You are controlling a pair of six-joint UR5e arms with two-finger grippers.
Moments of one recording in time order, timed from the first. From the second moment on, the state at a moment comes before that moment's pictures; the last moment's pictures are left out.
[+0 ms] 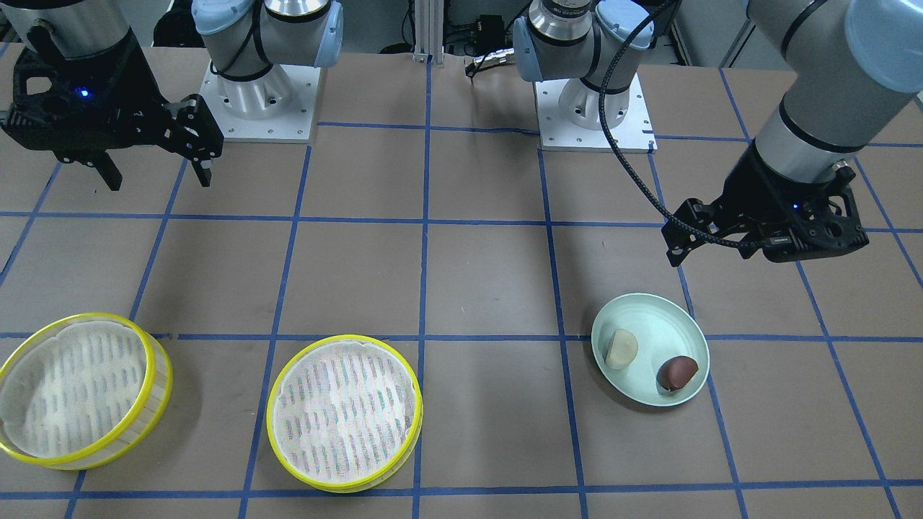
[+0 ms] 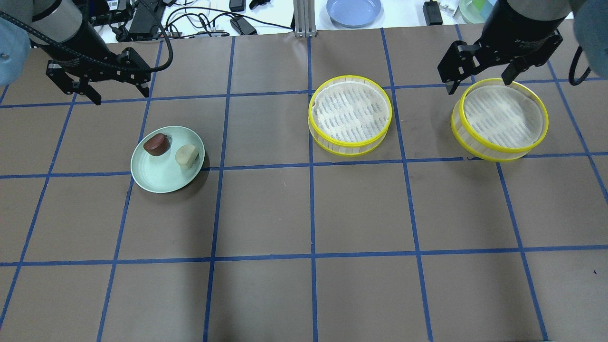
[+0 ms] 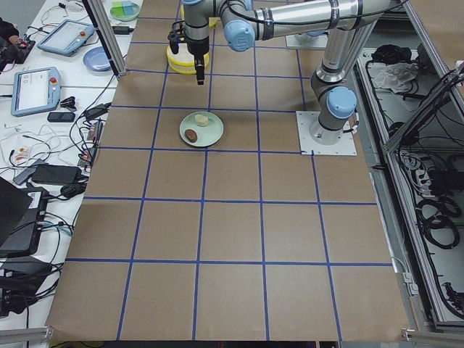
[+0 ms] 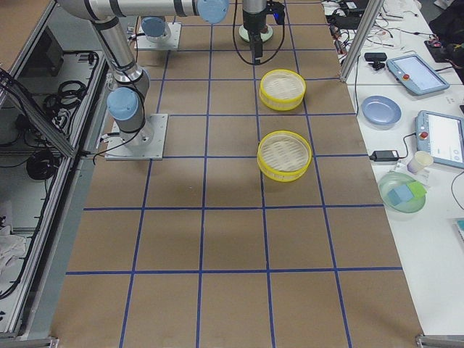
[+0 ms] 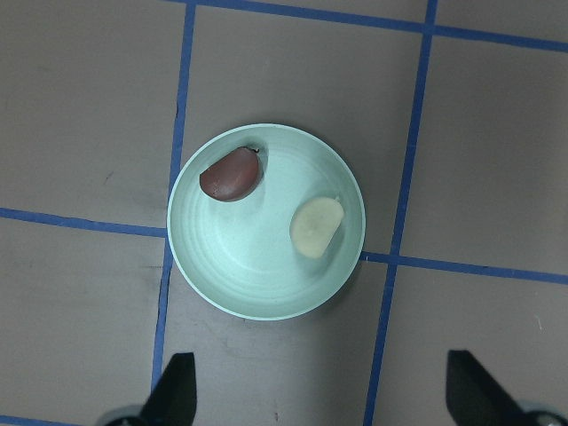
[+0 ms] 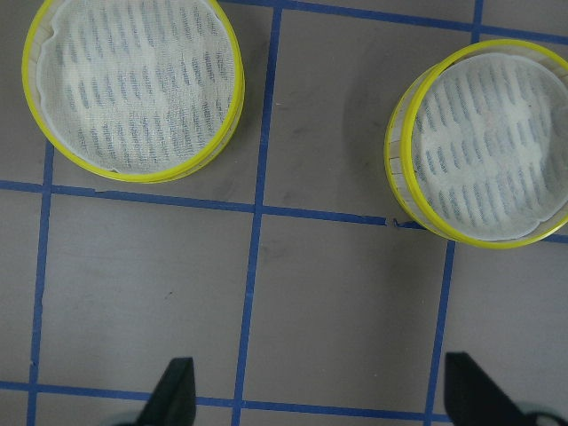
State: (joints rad) left arm -1.39 -1.68 -1.54 -1.45 1.57 0.04; right arm 1.51 -1.60 1.55 -1.63 -1.60 -0.18
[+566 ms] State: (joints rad) left arm -1.38 -1.68 -1.54 -1.45 1.54 0.06; right arm 1.48 -1.59 1.55 -1.63 -1.61 -0.21
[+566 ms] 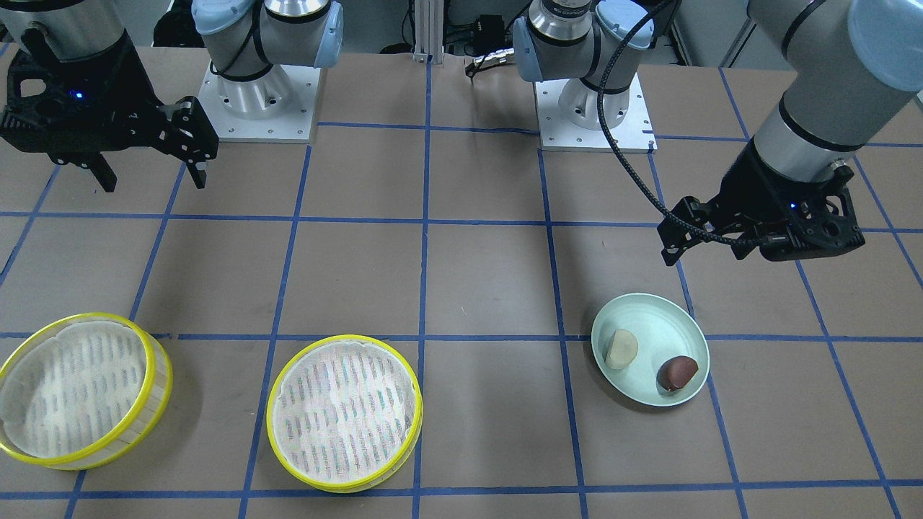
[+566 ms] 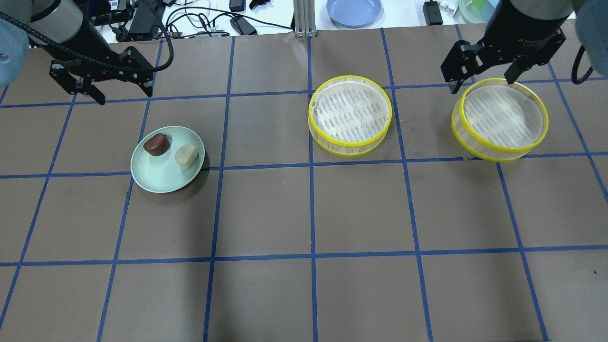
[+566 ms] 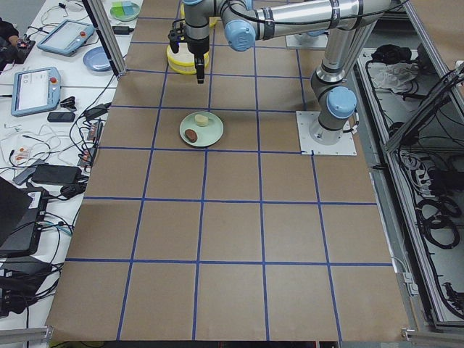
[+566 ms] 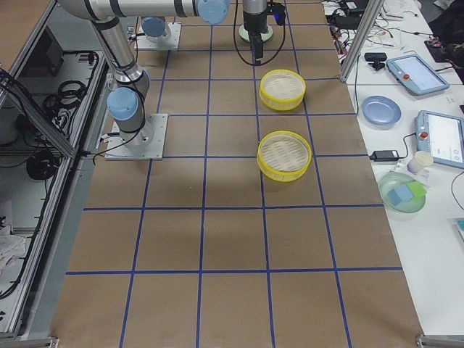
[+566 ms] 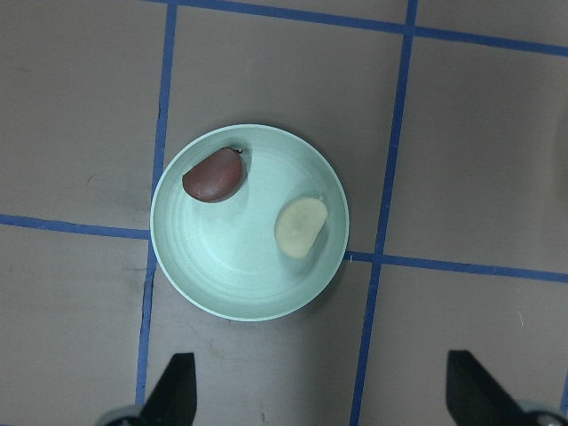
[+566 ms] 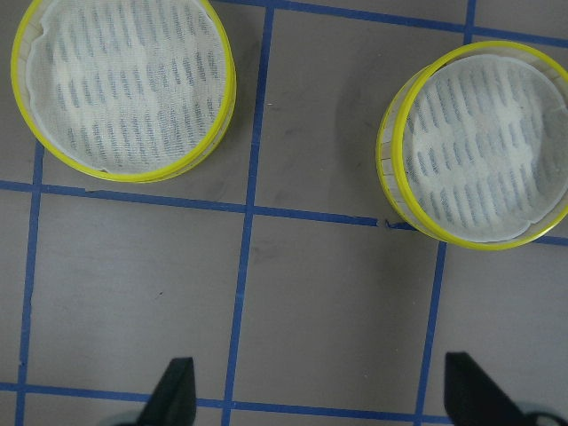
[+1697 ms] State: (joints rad) left arm -1.32 -1.92 -1.76 -1.11 1.44 0.12; right arm 1.02 -1.26 1.54 -2.03 -1.60 -0.79
